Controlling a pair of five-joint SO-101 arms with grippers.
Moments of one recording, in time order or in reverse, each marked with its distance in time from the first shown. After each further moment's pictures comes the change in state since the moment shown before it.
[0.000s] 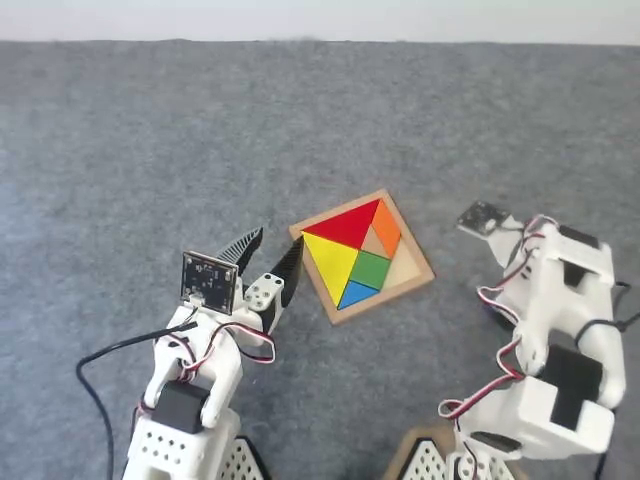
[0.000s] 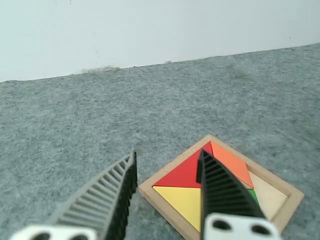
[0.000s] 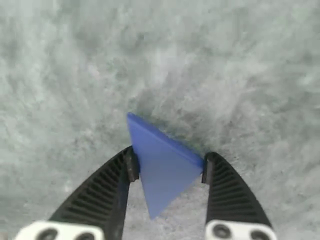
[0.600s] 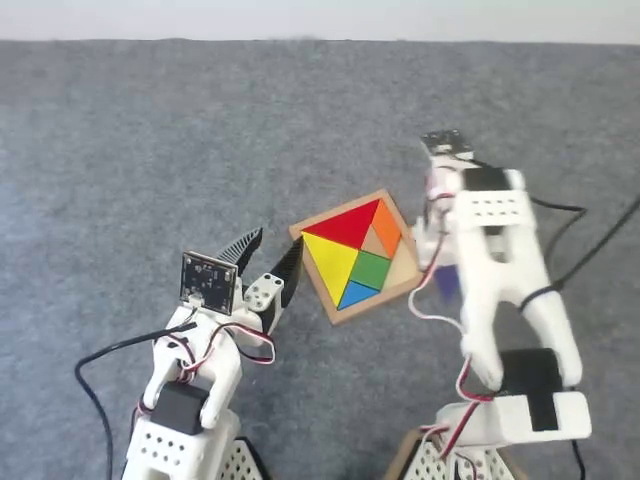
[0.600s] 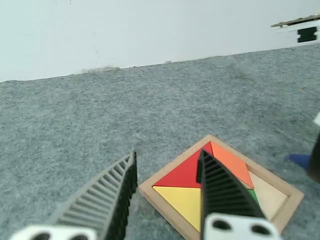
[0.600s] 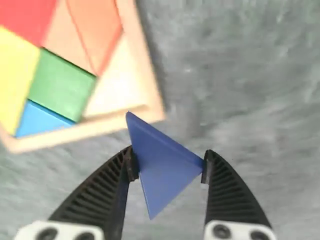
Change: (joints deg) left arm 0.0 0.0 0.0 0.0 0.0; right arm -27.3 -1.2 -19.2 17.5 -61.2
